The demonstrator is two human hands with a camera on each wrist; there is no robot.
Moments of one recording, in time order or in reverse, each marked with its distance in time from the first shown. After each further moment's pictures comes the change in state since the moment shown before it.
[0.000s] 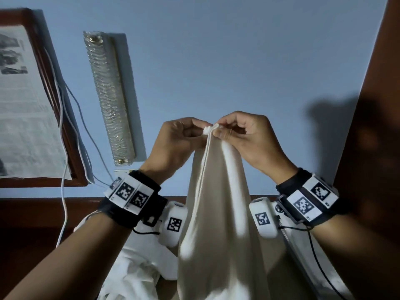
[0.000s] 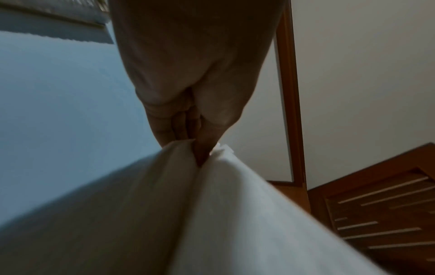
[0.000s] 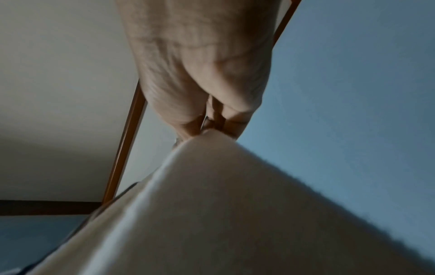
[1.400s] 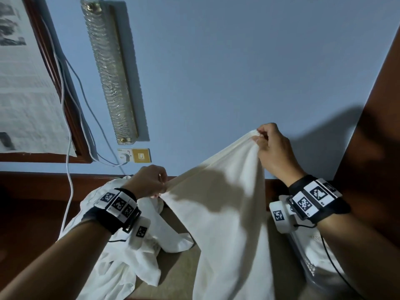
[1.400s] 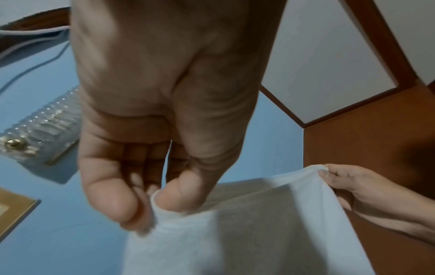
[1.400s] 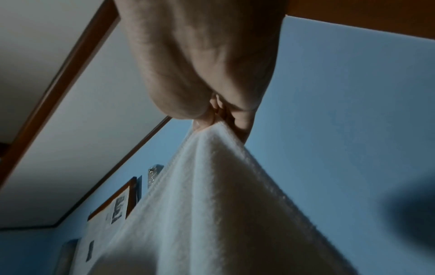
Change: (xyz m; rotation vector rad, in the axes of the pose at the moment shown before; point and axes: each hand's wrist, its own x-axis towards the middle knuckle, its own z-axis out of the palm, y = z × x) left_hand -0.067 -0.113 -0.084 0.939 -0.217 -0.591; right_hand -0.046 0.096 -0.034 -0.485 0.074 0.314
